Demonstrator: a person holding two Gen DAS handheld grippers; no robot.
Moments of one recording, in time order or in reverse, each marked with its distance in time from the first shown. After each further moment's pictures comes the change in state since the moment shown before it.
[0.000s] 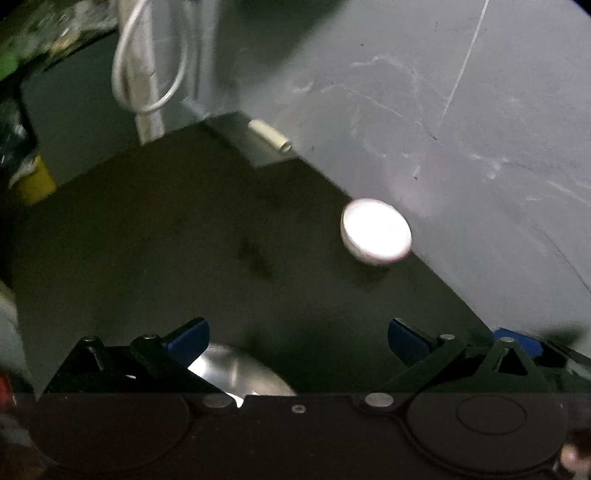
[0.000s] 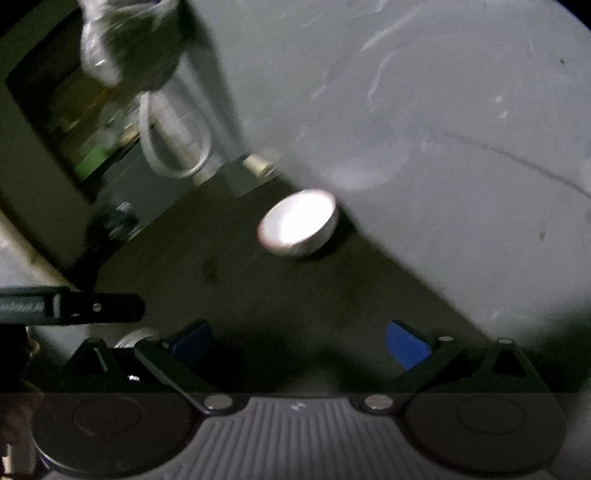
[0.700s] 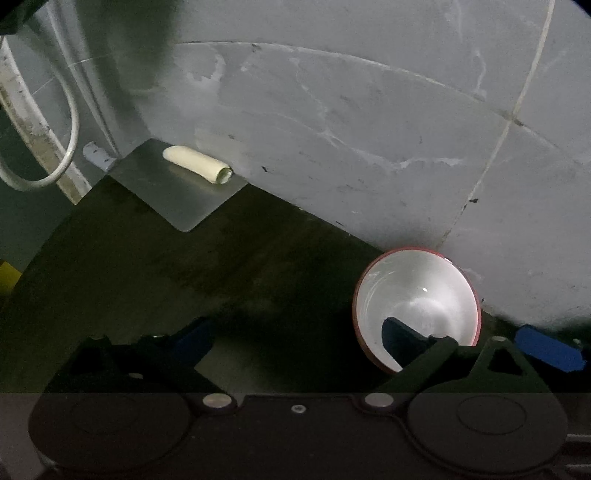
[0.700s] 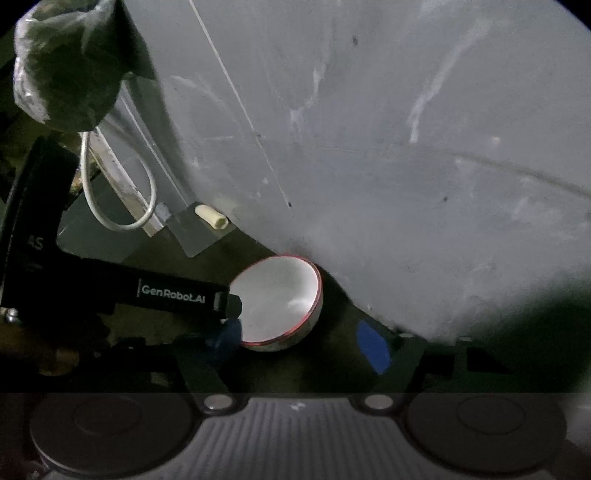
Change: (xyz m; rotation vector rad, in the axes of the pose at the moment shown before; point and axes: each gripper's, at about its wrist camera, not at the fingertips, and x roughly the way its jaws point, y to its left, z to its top) left arm 0.143 -0.027 0.090 0.283 0.110 0.006; right arm 0.092 0.011 0.041 0.088 -0.102 -0.118
